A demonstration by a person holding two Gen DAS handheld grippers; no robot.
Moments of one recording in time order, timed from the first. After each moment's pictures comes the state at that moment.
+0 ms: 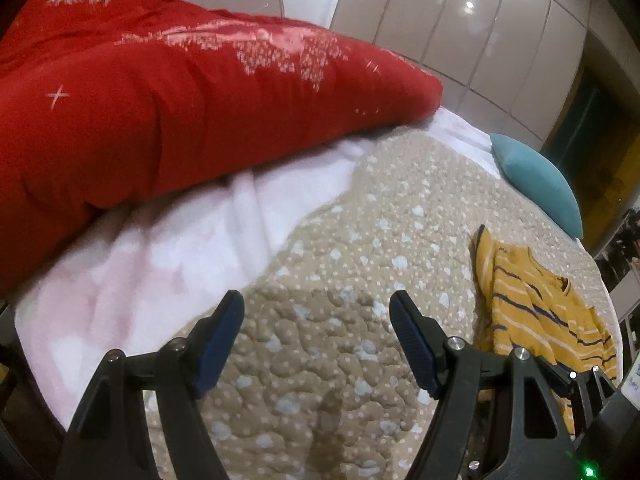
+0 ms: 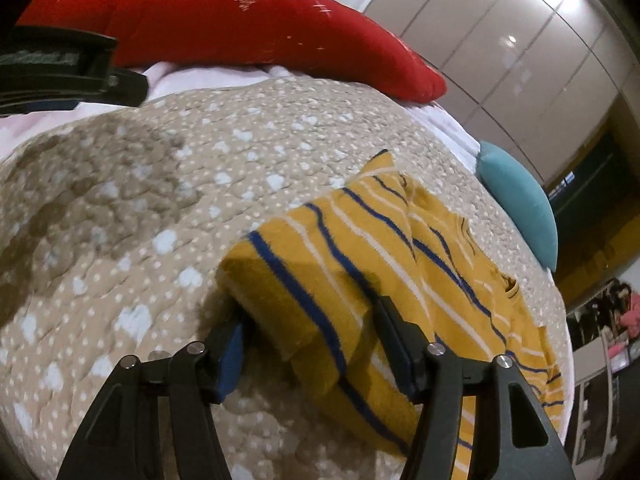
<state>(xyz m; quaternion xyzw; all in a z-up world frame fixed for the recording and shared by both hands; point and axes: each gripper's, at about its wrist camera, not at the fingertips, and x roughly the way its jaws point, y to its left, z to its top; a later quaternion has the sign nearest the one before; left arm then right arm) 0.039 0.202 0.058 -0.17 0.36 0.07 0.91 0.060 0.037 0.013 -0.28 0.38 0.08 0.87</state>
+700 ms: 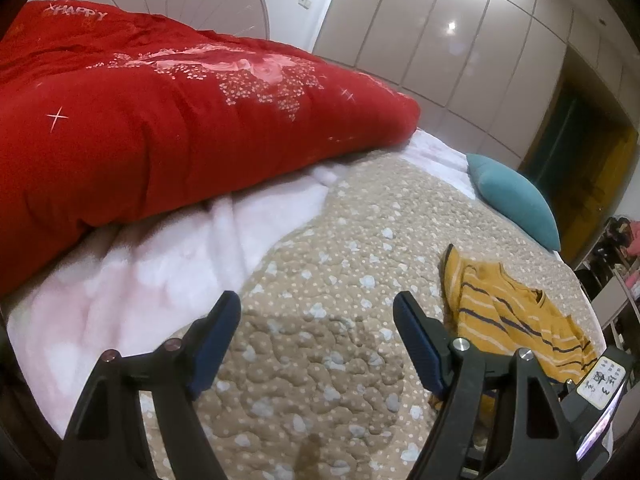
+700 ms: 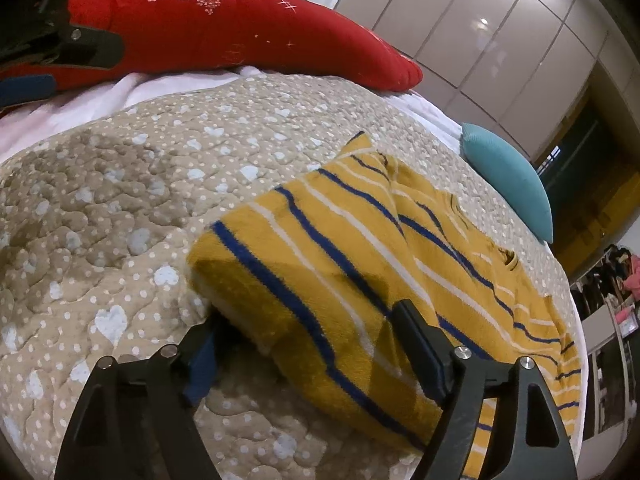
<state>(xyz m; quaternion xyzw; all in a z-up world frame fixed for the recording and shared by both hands) 0.028 0.197 0.072 -0.18 0.32 0.04 0.93 0.059 0.028 0.004 -0.24 0.38 0.05 0.89</state>
